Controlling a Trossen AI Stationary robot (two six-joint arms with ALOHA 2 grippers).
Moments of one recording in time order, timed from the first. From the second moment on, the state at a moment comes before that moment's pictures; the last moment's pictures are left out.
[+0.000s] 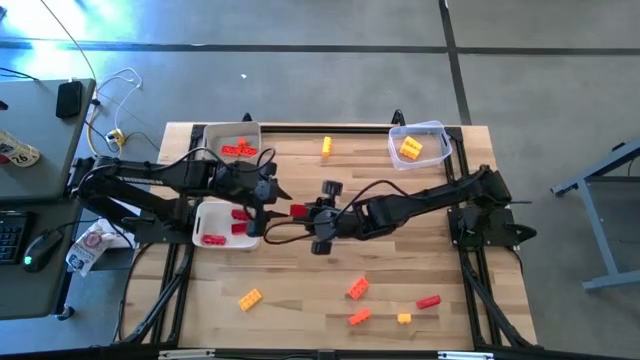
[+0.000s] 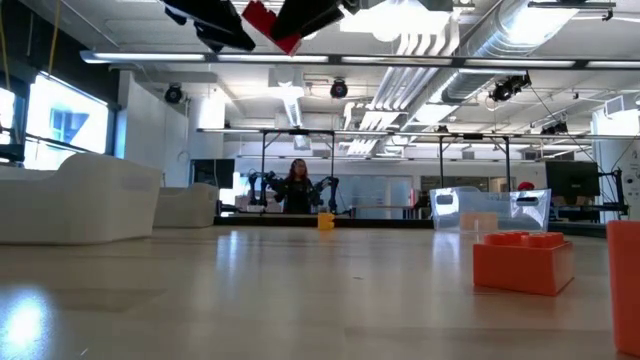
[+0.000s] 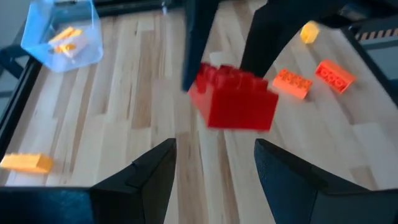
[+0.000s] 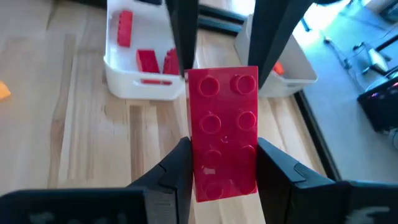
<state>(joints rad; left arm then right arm) 0.09 1.14 0.97 -0.48 0.01 0.12 0.24 1.85 1.65 -0.54 0.57 -0.01</state>
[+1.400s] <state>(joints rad) 0.01 1.20 0.97 -0.35 -0.09 0.07 0.23 1.85 1.65 -0.52 0.43 0.05</state>
